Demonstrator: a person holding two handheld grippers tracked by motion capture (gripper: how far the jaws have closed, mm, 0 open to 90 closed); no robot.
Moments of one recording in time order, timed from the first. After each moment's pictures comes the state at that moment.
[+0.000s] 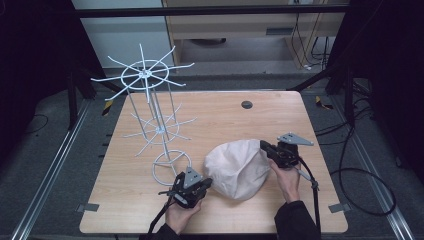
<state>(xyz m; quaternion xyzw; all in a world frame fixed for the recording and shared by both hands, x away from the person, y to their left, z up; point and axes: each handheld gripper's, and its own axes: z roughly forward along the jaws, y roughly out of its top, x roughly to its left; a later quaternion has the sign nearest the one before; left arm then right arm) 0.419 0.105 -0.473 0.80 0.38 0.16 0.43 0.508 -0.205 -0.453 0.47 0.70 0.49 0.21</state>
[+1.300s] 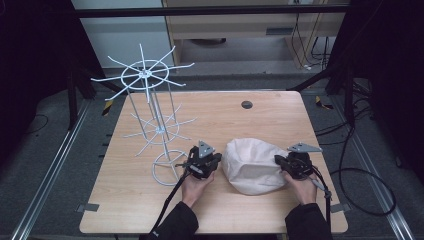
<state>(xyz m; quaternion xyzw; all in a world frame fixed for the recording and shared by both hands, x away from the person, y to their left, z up) 0.484 0.076 -0.461 0.78 0.40 0.18 0.45 0.481 -0.244 -0.466 0.50 0.75 0.39 0.20</state>
